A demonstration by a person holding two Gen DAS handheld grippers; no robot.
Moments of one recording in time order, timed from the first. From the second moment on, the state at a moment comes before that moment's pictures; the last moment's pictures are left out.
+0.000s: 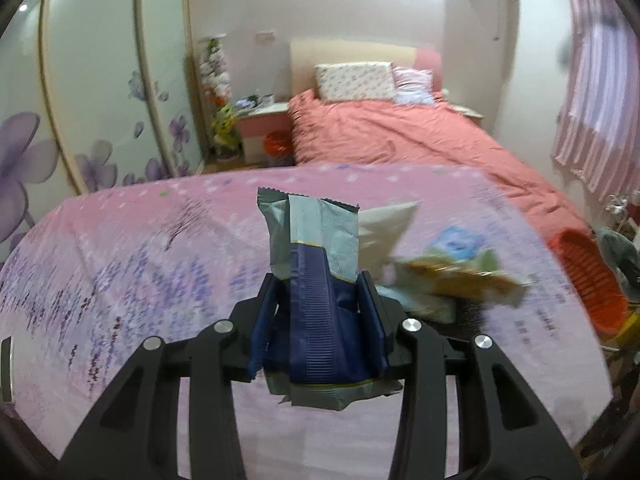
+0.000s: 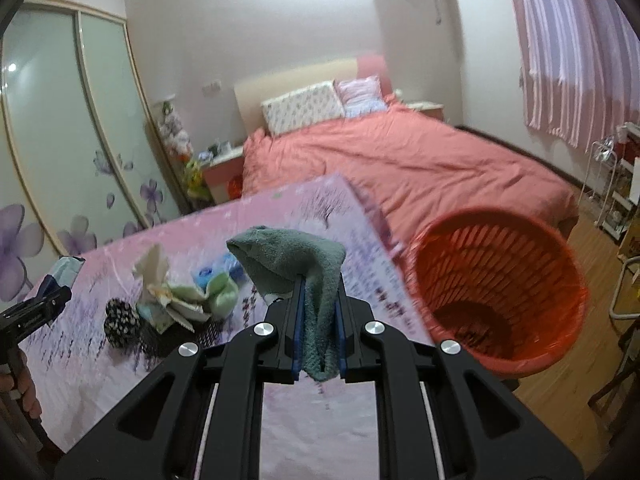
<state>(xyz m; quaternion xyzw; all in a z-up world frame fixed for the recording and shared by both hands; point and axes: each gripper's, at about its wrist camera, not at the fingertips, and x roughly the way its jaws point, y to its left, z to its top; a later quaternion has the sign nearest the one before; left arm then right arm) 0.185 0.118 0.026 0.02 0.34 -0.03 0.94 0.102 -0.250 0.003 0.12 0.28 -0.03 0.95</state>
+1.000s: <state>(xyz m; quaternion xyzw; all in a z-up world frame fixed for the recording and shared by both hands) 0.192 -0.256 -0.003 0.09 0.34 -0.32 0.88 0.094 -0.413 -0.015 0.22 0.22 -0.17 0.94</state>
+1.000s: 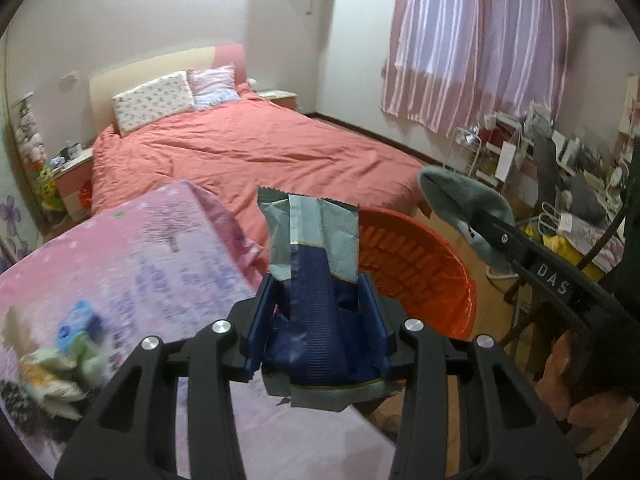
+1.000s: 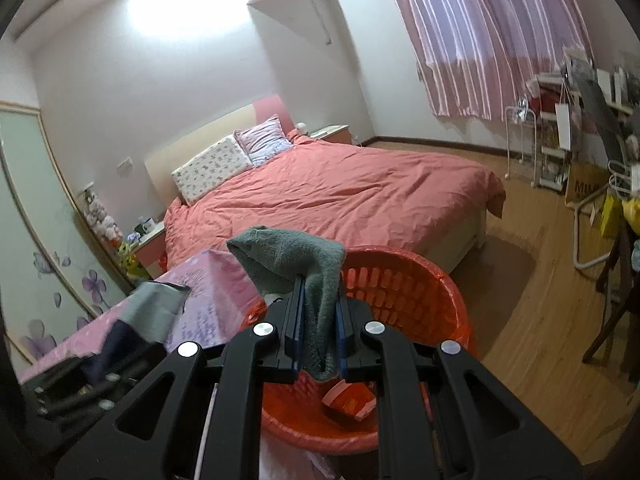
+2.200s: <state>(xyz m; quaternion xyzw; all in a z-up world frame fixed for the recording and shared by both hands) 0.187 0.104 -0.032 0.00 0.36 0.00 0.93 0.109 -0.262 -0.058 0.11 0.34 -0.07 0.93</state>
